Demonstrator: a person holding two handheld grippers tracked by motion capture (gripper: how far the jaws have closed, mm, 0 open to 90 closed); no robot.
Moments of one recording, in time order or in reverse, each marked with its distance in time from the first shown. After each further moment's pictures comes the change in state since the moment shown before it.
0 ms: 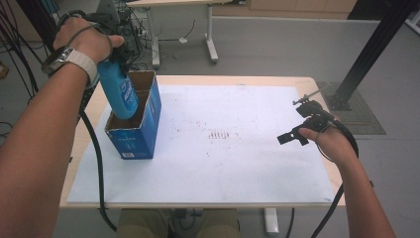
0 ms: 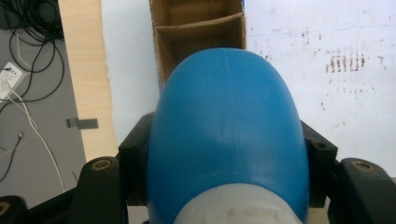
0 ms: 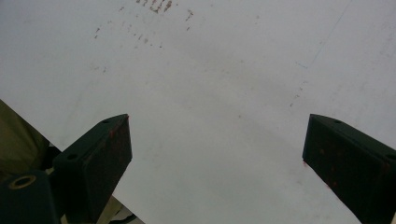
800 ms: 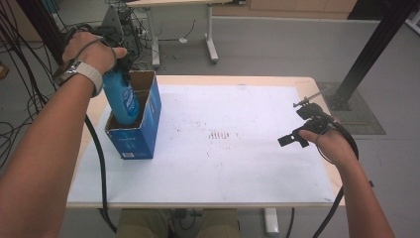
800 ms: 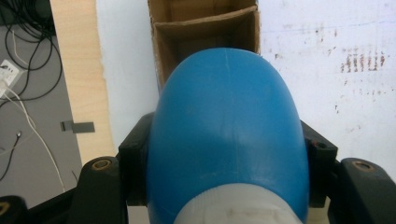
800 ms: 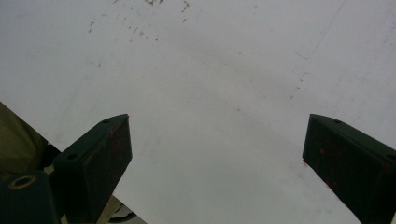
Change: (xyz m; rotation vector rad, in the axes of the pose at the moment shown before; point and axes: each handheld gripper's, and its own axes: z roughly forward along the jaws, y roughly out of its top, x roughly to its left) left arm 0.004 0.008 0.032 0.025 0.005 0.003; right arm -0.002 -0.002 0.004 0.016 -0.002 0.014
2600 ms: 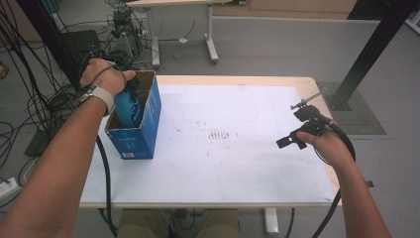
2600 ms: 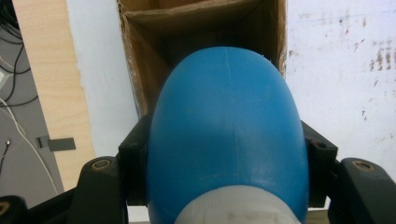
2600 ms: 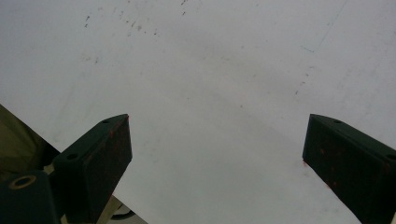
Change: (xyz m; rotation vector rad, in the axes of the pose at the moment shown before) left arm 0.002 0.005 0.067 0.010 -0.010 0.029; right arm 0.002 0.002 0.007 0.020 -0.002 0.010
